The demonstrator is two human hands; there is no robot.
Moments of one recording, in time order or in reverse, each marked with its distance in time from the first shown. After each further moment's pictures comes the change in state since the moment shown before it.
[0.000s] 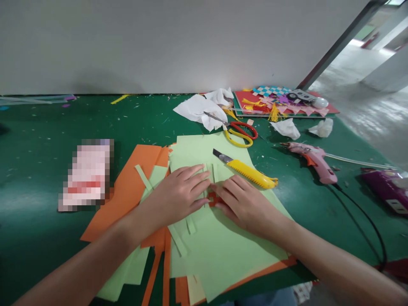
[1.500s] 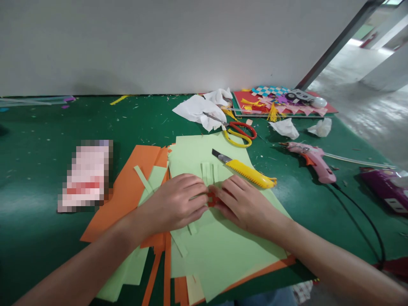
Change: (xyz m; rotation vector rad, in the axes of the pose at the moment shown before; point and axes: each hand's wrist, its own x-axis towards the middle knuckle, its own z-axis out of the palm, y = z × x) left_hand -0.003 0.002 -0.002 -0.171 0.037 0.140; right_hand 0.000 0.002 0.000 0.019 0.025 -0.022
